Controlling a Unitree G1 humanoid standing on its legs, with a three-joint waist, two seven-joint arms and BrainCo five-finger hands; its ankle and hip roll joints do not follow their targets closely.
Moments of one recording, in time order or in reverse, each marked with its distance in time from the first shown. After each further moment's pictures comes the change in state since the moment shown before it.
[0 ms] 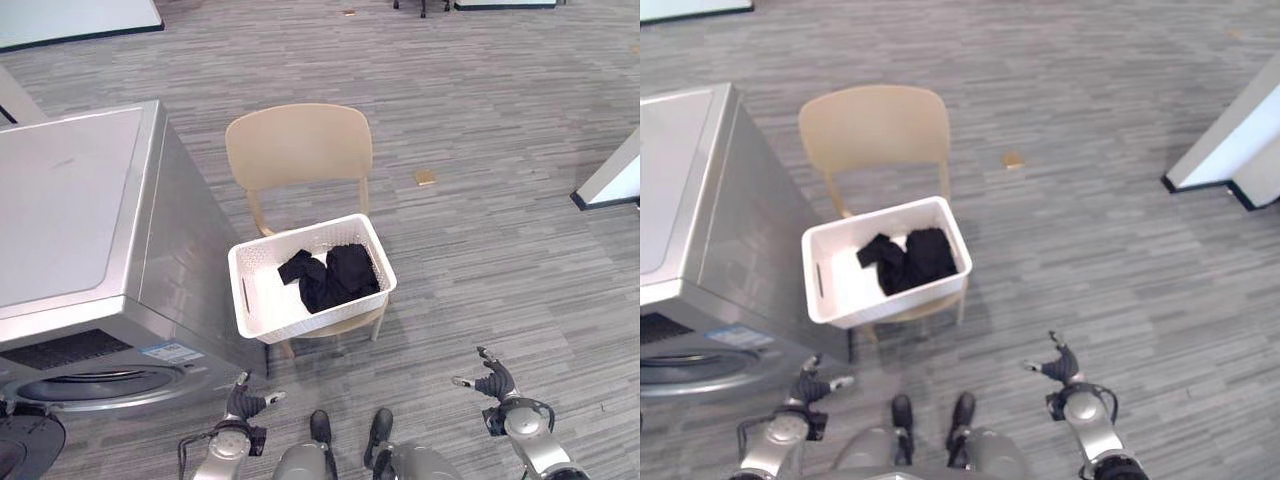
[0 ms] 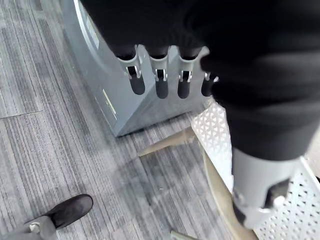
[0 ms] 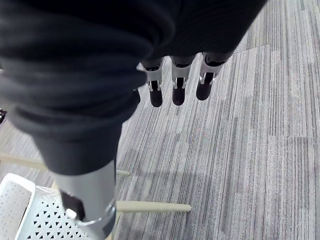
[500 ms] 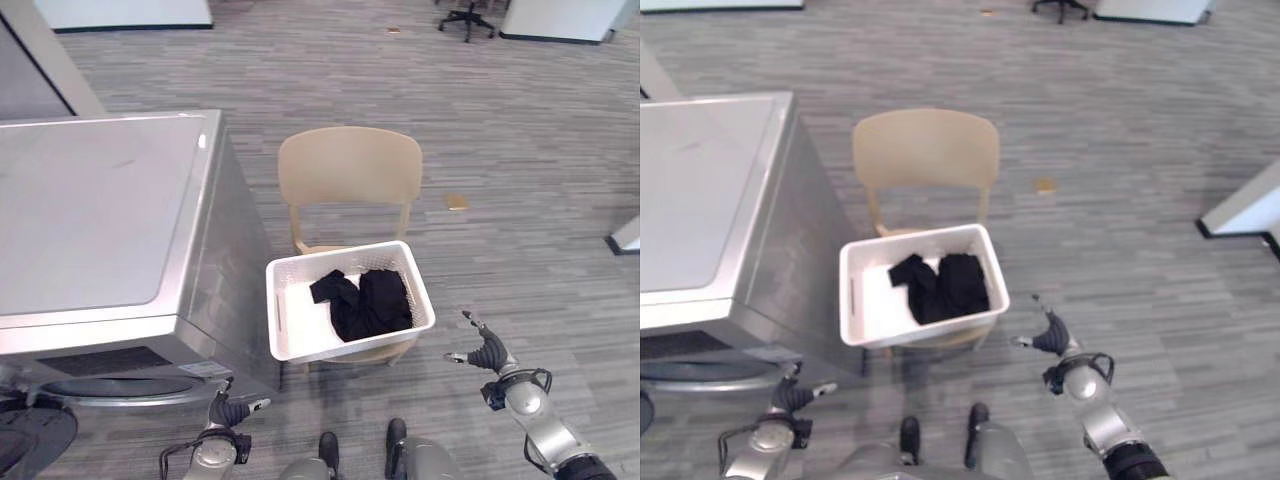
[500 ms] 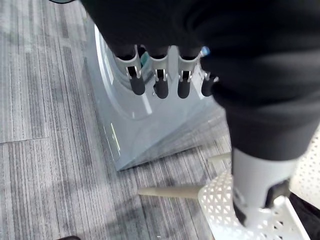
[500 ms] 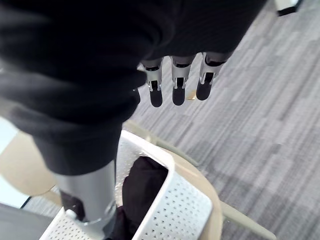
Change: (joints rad) left arm -0.007 0.021 0.026 0.065 0.012 -0.011 0.026; right arm -0.060 -0.161 0.110 -0.281 -0.161 -0.022 0.021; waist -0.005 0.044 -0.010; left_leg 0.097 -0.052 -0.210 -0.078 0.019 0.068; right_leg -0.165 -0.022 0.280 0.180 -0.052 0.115
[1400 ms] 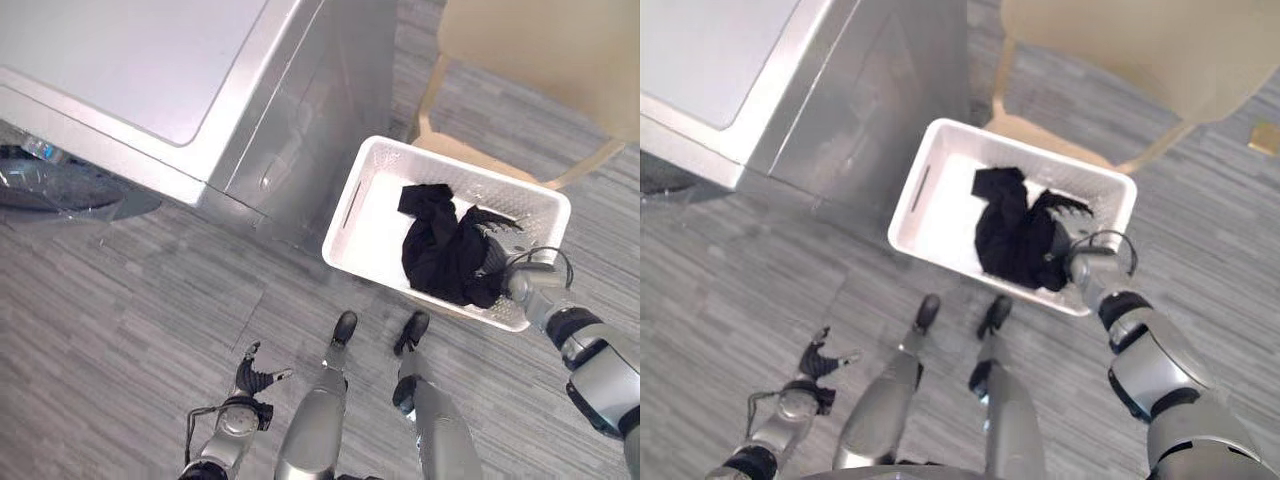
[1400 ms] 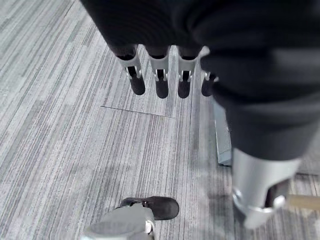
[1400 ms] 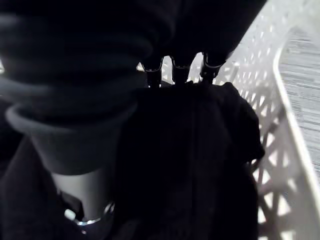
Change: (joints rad) left arm -0.146 0.005 -0.165 0.009 -0.055 -0.087 0.051; right arm -0.804 -0.066 0.421 0.769 -0.264 0.062 -0.122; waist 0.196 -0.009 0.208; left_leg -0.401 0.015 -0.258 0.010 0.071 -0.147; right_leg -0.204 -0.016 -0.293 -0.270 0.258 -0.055
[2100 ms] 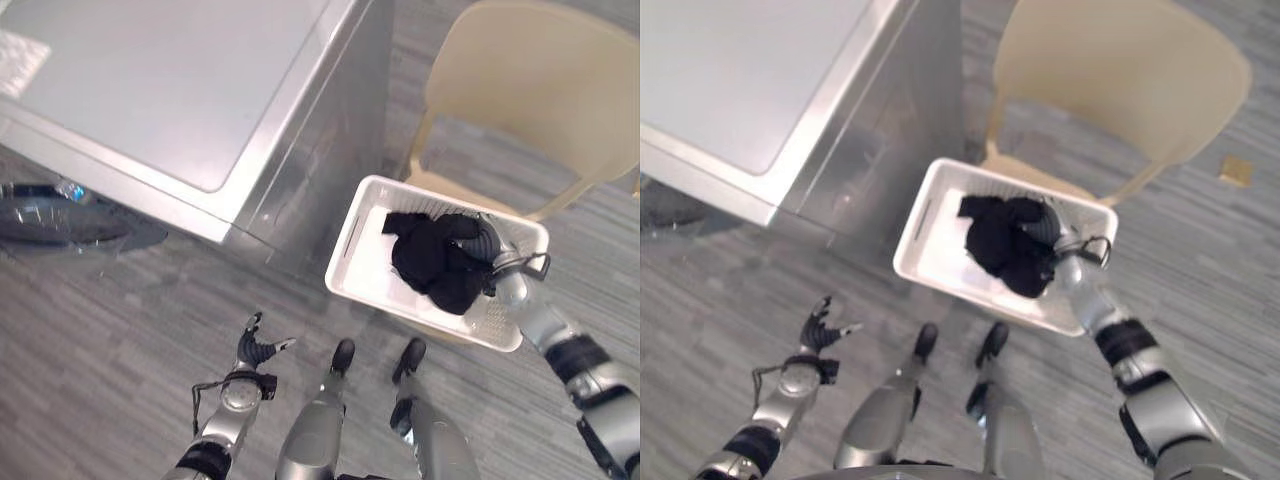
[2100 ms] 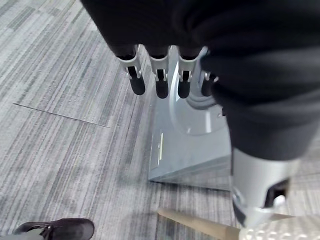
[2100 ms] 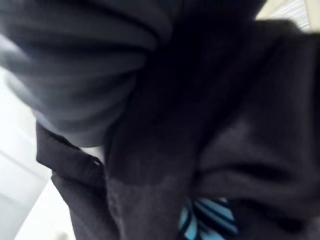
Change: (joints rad) left arm 0.021 0.009 0.059 -0.117 -0.025 0.015 -0.008; right arm 0.334 0.024 -0.312 -0.675 0.254 -0.025 -0.009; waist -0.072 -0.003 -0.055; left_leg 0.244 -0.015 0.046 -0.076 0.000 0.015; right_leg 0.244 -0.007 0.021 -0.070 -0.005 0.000
